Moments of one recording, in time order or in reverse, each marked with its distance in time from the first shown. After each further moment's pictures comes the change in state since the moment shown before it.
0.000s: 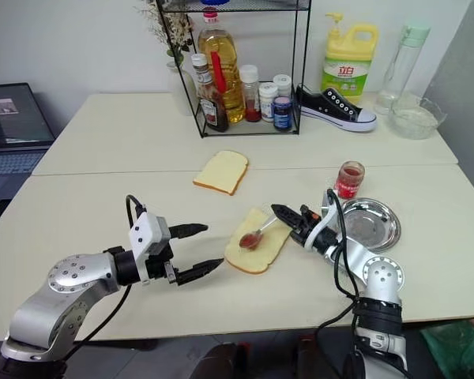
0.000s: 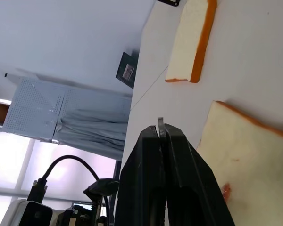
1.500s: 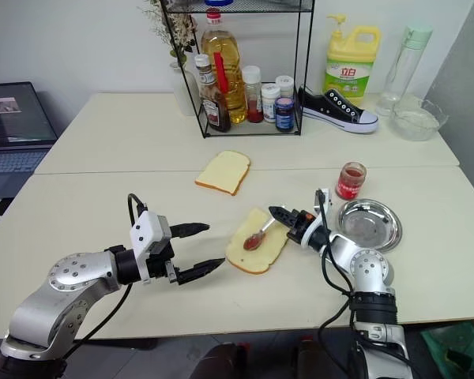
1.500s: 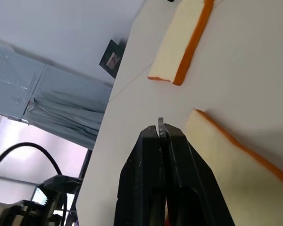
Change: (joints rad) left arm -0.016 0.007 -0.007 -0.006 -0.014 0.009 0.004; right arm -0.031 -0.065 0.124 0.084 -0.309 -0.146 0.248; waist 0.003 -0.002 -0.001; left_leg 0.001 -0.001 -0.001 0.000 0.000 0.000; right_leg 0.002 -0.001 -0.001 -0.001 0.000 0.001
